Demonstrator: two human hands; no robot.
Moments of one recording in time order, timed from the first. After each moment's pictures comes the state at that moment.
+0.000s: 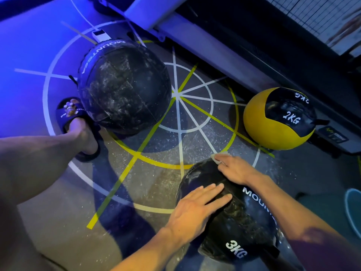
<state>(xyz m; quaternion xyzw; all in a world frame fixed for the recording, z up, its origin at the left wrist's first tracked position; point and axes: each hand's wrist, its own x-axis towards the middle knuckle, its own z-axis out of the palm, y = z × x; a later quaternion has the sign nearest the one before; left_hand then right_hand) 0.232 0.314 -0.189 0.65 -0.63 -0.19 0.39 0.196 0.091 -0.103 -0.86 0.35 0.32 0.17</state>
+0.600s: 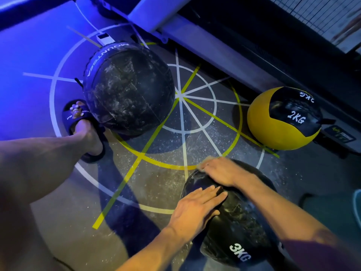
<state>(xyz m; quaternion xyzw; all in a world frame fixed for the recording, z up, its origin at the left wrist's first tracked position) 0.233 0.316 -0.202 0.68 -0.61 -0.13 0.39 0.230 0.127 -0.108 -0.89 0.23 0.35 0.17</state>
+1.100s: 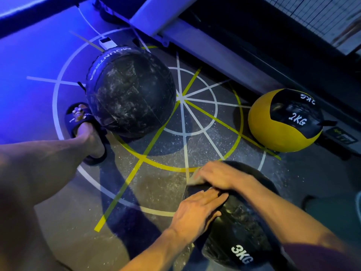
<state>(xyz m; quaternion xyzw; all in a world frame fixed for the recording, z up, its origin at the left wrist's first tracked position) 0.235 0.314 -0.203 0.67 -0.60 -0.16 0.41 0.240 0.137 -0.111 -0.90 0.15 0.36 0.18</state>
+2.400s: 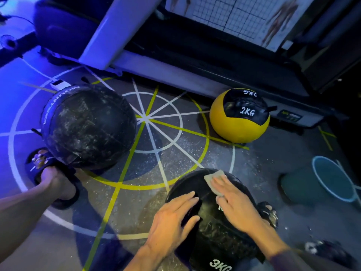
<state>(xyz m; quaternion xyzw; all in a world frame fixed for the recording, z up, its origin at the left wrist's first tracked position) 0.244 0.328 -0.185 0.67 -0.60 -0.16 0.39 0.073 0.176 -0.077 -0.89 0.40 0.06 0.22</state>
